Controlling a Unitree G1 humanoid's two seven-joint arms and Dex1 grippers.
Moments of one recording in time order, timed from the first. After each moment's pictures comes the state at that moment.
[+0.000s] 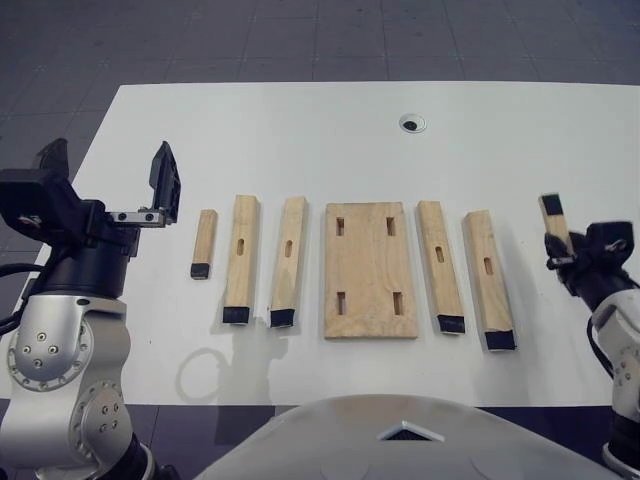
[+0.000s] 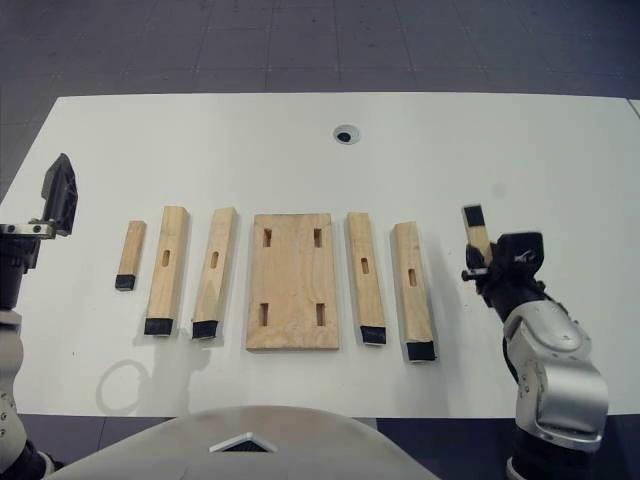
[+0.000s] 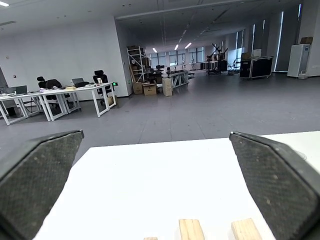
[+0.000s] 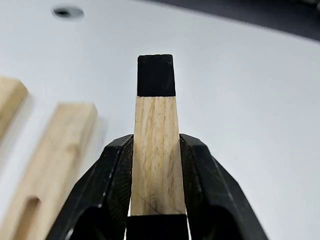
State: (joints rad) left arm 0.27 0.38 0.55 -1.00 -0.56 0.72 -0.05; right arm 0.25 -0.47 -0.37 -0.67 0.30 0.79 0.24
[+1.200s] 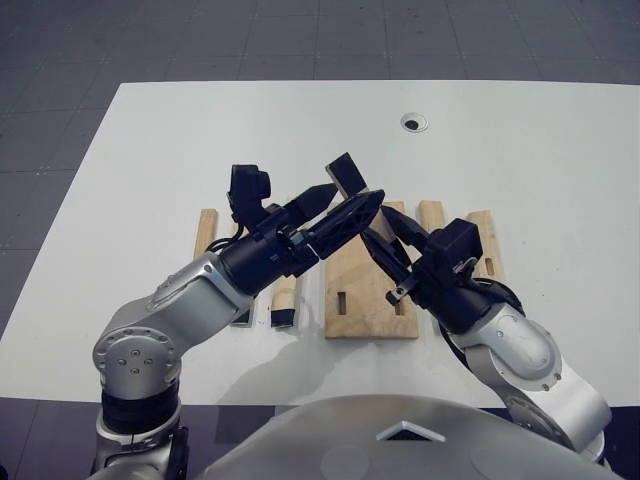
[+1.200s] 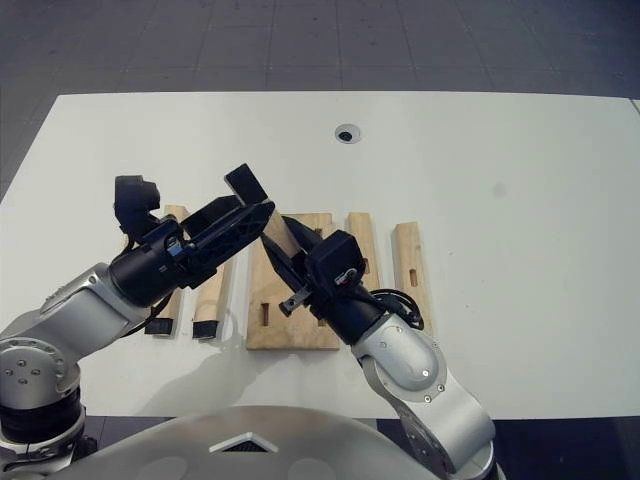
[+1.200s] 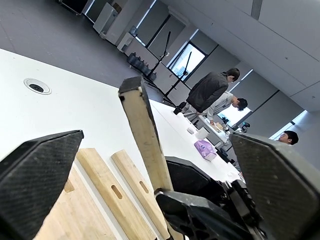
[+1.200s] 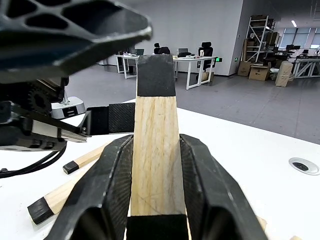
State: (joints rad) left arm 0.04 0.46 0.04 -0.75 -1.56 0.75 0.11; right arm 0.19 -0.28 0.44 -1.03 0.28 0.67 0.11
